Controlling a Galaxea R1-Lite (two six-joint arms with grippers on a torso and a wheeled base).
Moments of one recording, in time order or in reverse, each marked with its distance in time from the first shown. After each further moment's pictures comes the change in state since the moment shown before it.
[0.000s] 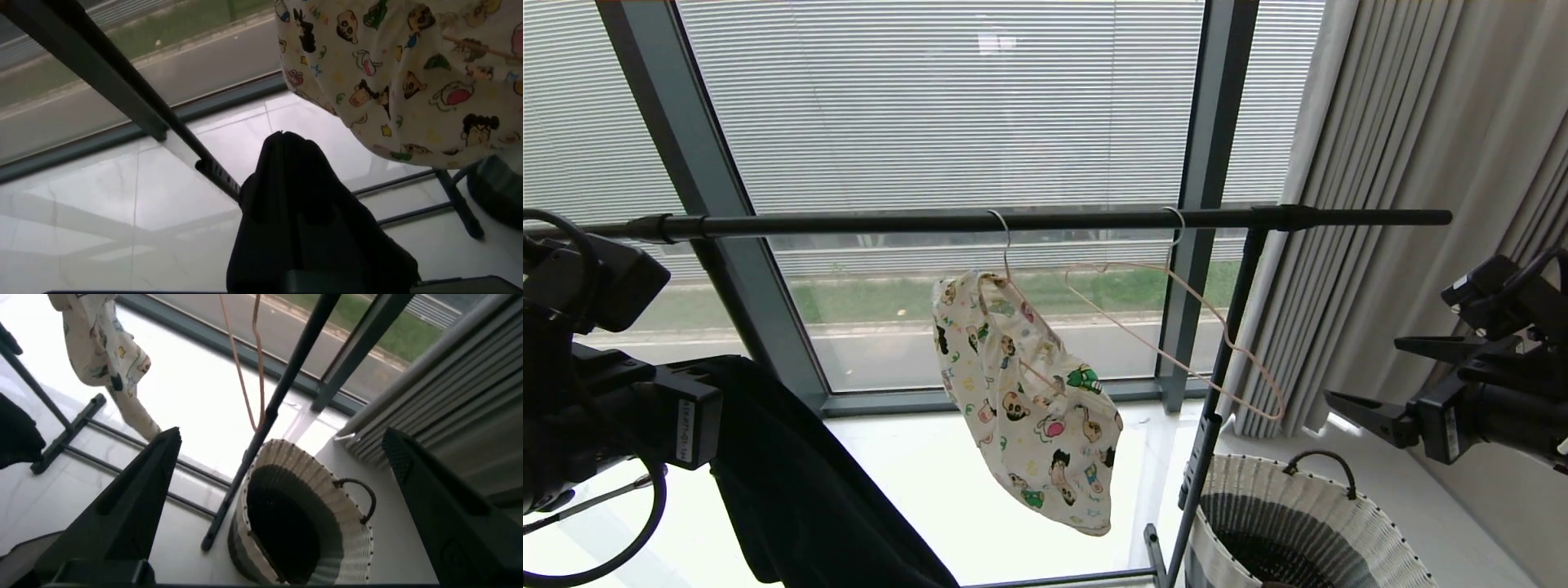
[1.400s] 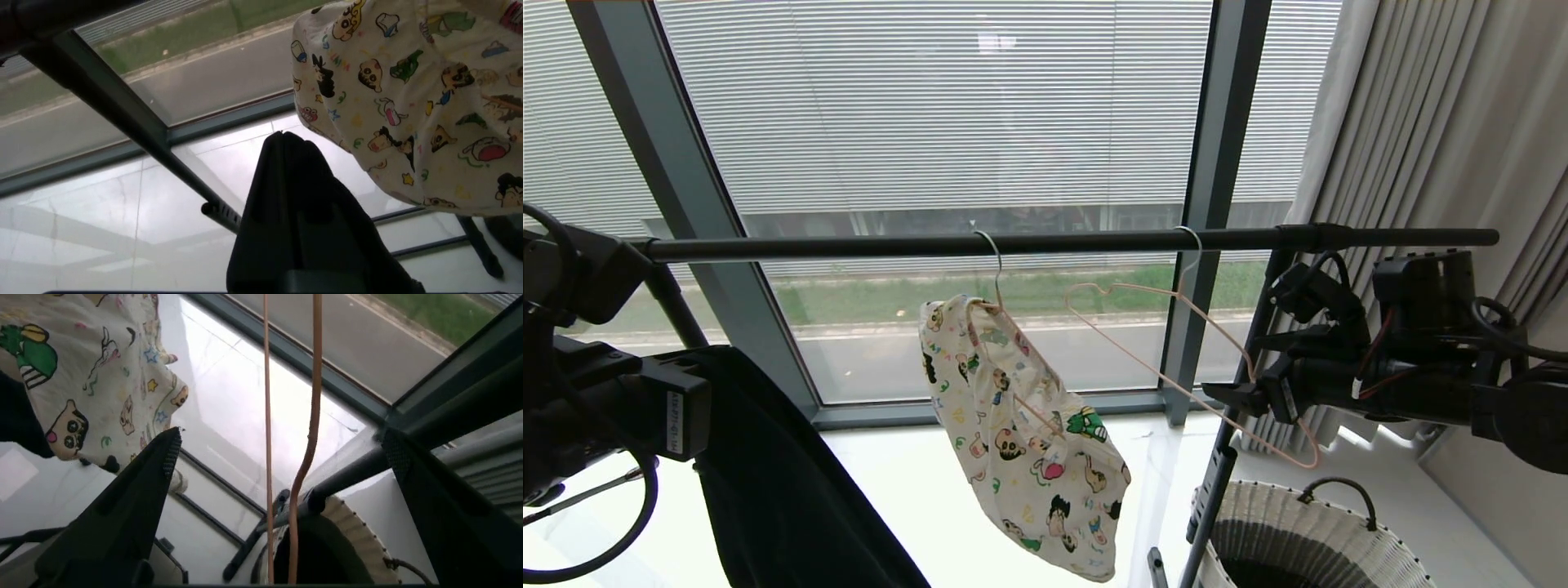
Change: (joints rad) left arm 0.015 -0.014 0.004 -0.031 0.000 0.004; right arm 0.082 0.426 -0.217 -0.110 0.170 0.035
